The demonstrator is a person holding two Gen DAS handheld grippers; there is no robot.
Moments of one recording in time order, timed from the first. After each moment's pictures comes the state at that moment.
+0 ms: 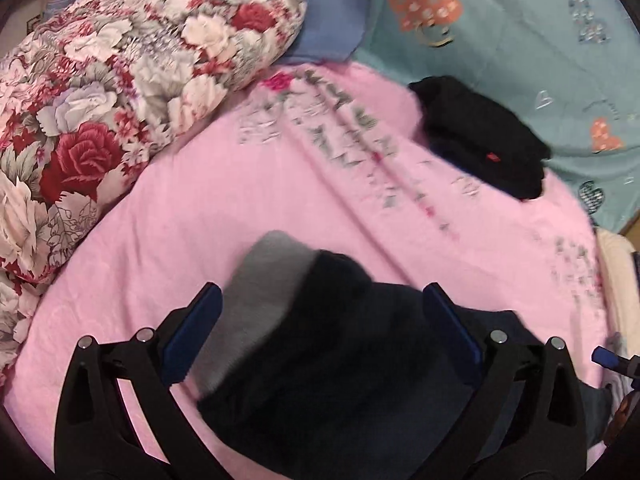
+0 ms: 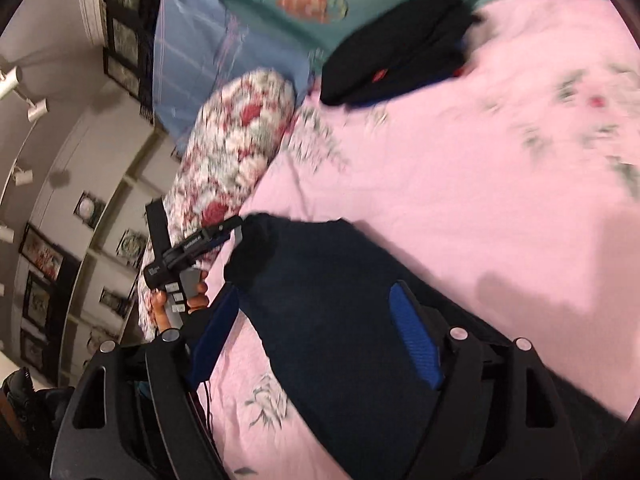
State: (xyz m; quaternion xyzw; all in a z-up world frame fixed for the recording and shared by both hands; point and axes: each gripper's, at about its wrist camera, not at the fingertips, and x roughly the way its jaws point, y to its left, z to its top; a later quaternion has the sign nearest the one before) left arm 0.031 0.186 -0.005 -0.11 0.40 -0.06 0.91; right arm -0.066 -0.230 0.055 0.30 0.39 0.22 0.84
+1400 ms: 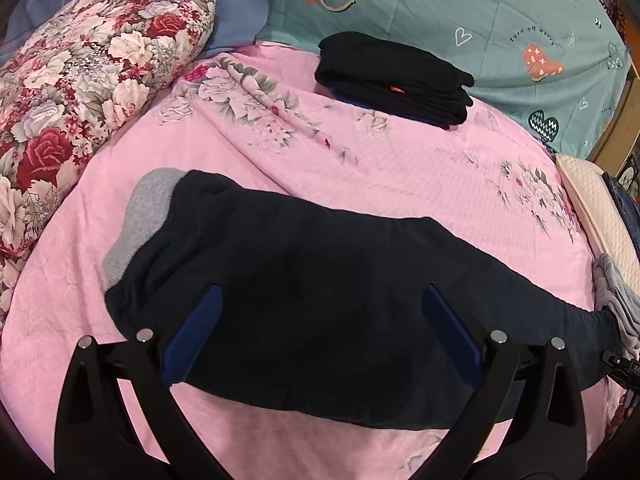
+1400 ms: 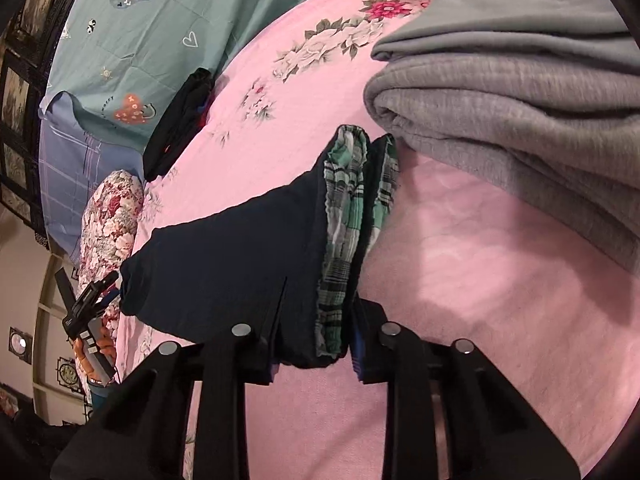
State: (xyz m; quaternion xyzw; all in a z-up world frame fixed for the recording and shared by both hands) left arm -0.035 0.119 -0.009 -0.05 0.41 -0.13 0.90; right arm -0.264 -0.360 -0.037 0.39 0.38 -0.05 0.84
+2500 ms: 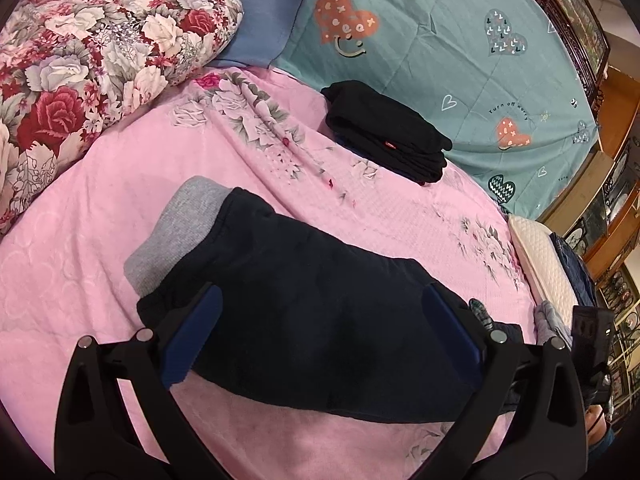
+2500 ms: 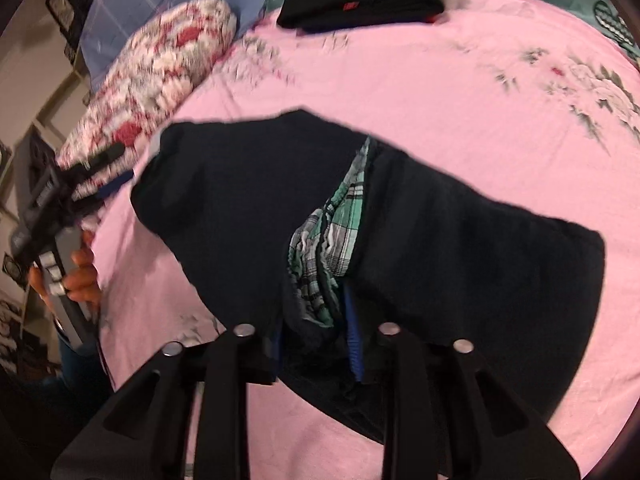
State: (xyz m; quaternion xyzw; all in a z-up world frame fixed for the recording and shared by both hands) left arm -0.038 0.187 -0.008 -0.17 0.35 -0.20 0.90; right arm -0.047 -0.109 -0.016 0.14 0.50 0.11 0.85
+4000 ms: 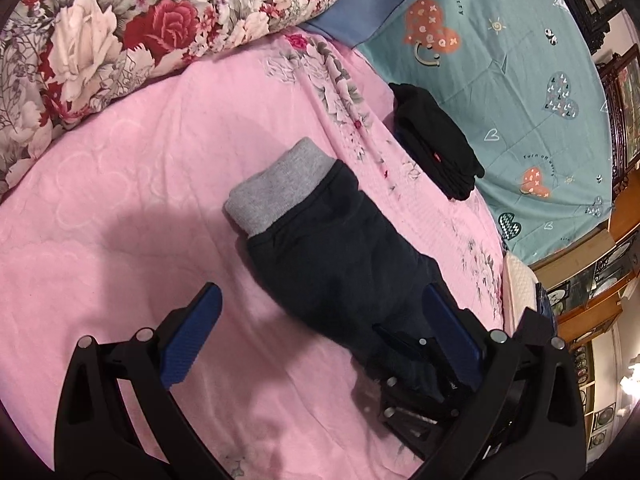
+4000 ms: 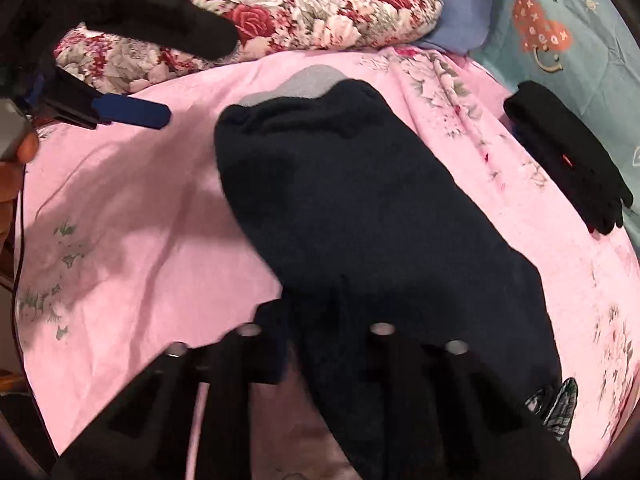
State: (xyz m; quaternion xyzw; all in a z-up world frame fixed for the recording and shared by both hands) left arm -0.053 0.266 -0.023 -0.30 0.43 -0.16 0.84; right arm 0.019 0.092 -0.028 -0.20 0.43 0.21 0.86
